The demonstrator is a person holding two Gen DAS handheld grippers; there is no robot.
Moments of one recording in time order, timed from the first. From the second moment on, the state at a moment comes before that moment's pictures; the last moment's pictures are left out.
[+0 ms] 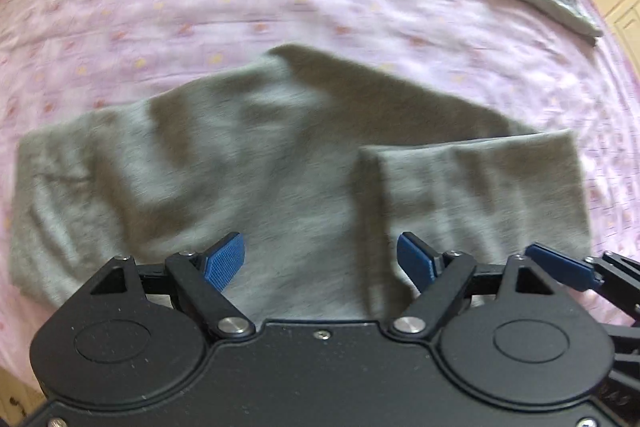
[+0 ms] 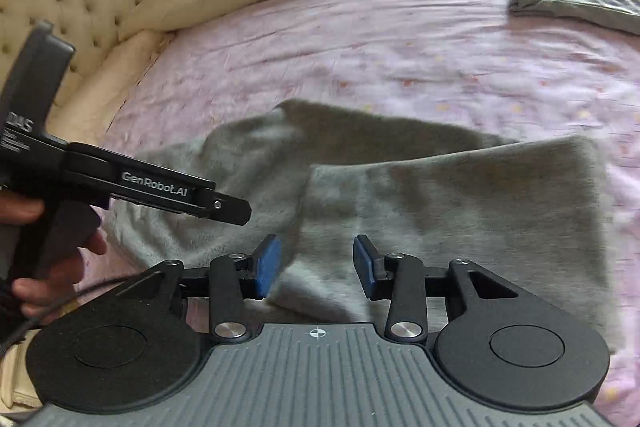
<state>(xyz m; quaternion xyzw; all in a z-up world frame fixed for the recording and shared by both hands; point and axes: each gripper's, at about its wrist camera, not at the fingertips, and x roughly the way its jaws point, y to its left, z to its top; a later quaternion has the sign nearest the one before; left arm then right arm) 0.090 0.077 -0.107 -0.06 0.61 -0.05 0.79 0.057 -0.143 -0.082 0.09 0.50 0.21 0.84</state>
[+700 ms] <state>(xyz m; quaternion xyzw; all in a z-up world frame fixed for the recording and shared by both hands) 0.093 0.009 -0.164 -0.02 0.66 0.00 0.75 0.151 -0.251 -0.139 0.02 0.54 0.11 0.83</state>
